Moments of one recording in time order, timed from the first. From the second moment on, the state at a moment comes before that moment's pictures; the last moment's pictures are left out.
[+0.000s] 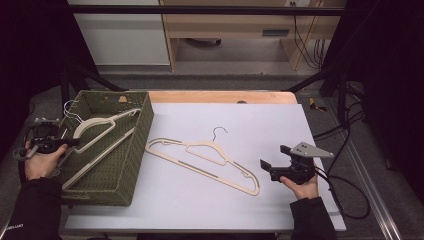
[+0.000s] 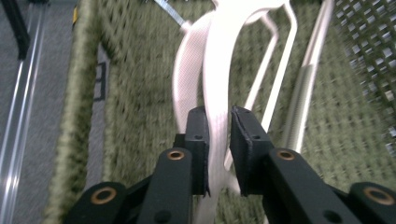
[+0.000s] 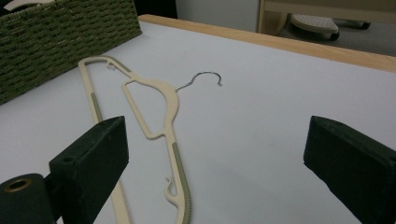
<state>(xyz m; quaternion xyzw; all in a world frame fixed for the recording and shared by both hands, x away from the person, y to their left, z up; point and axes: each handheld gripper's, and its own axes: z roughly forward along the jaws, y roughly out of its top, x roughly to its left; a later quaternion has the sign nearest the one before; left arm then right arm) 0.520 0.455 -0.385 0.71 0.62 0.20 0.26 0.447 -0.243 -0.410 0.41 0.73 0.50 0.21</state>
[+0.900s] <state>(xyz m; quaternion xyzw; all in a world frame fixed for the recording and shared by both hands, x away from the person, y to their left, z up) 0.464 0.368 -0.327 0.70 0.48 0.26 0.46 0.450 -0.240 -0.409 0.40 0.73 0.51 0.21</state>
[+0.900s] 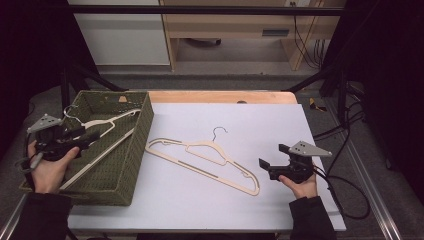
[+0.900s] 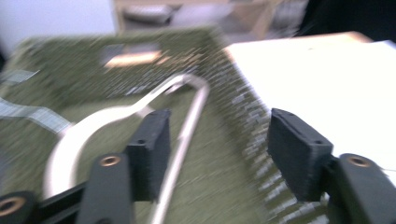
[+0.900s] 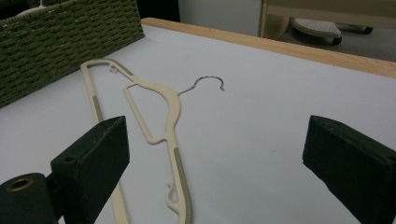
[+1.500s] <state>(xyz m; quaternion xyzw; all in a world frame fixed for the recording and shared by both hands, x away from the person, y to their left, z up) 0.447 0.260 -0.328 0.74 0.35 0.22 0.54 0.459 -0.232 -0.407 0.39 0.74 0.51 0.20</state>
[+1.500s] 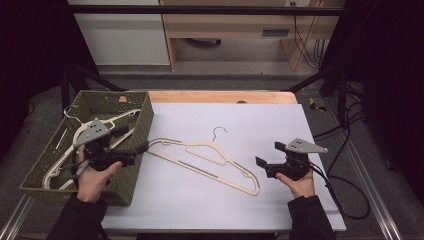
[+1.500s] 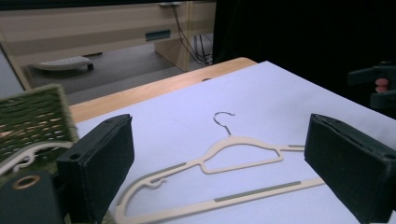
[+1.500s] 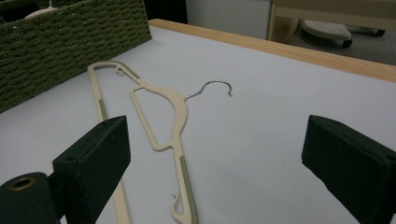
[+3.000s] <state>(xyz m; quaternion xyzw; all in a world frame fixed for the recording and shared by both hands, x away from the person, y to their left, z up) 0.458 0.202 -0.381 0.78 0.33 0.16 0.50 0.505 -0.164 -0.476 0.32 0.87 0.34 0.13</state>
